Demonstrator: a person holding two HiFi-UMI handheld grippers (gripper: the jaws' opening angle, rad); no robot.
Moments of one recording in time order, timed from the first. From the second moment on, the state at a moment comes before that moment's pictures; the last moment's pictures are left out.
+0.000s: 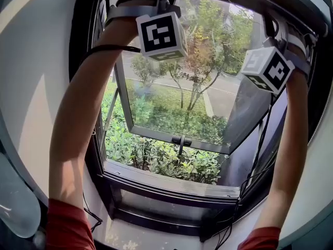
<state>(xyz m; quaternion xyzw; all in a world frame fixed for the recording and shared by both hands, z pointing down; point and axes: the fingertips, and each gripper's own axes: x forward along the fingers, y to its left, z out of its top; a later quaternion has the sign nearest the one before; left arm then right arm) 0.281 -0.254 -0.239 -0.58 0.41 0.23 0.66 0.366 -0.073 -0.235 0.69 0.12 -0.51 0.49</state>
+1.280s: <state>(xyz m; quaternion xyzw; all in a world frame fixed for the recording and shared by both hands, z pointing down) 0.254 -0.222 -0.239 -0.63 0.38 0.31 0.61 0.344 -0.076 -0.229 0.70 0.09 -0.52 0.49</state>
